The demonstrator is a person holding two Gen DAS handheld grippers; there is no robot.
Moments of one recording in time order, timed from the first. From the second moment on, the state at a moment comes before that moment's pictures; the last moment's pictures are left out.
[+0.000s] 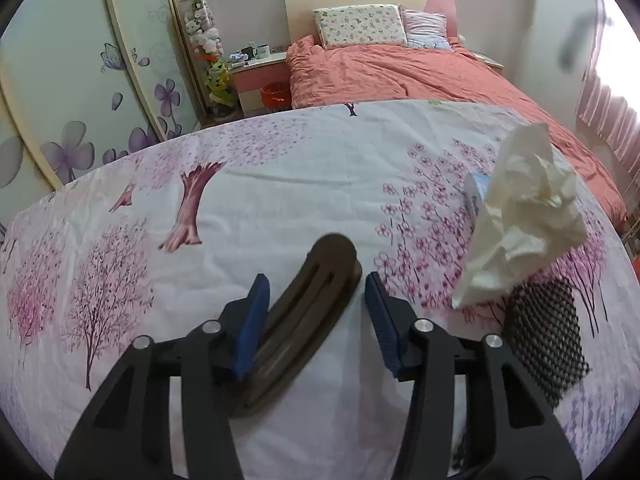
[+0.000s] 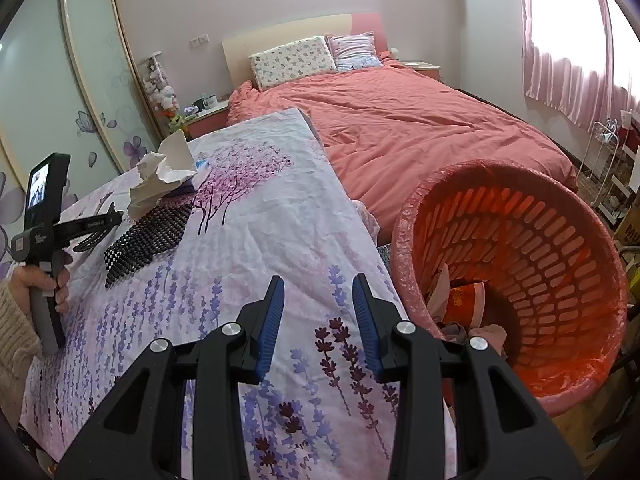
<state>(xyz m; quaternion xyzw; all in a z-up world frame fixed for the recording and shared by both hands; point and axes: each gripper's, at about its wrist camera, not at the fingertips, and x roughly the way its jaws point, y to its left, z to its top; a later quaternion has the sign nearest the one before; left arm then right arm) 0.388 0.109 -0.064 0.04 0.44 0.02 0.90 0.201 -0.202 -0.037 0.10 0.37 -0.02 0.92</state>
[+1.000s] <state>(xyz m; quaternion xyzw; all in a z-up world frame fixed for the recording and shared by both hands) 0.333 0.166 -0.063 -0.01 0.44 0.03 0.90 0.250 -0.069 -0.036 0.07 0.39 0.08 0.91</state>
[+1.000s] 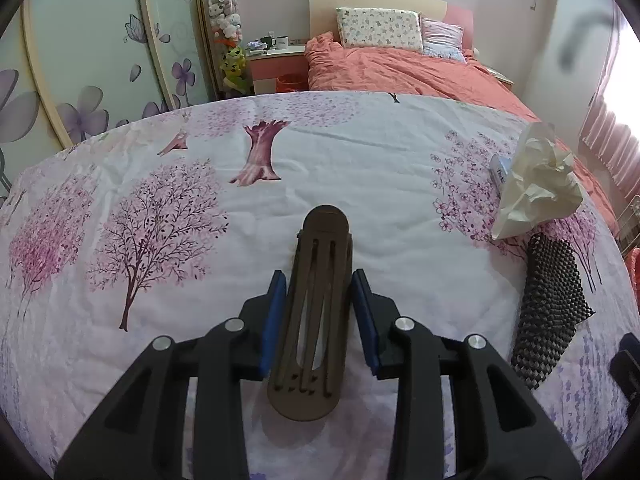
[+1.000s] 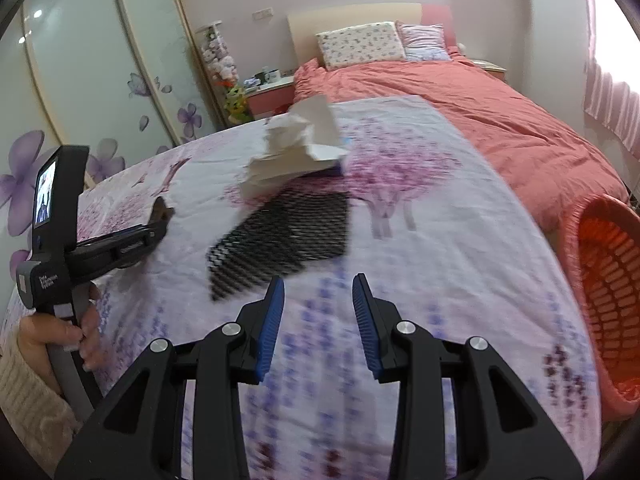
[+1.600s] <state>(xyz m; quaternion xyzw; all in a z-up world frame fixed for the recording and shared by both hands) 0.334 0.163 -0.064 -0.01 0.44 0.03 0.90 0.295 -0.007 -0.047 0.11 0.42 0.09 0.90</state>
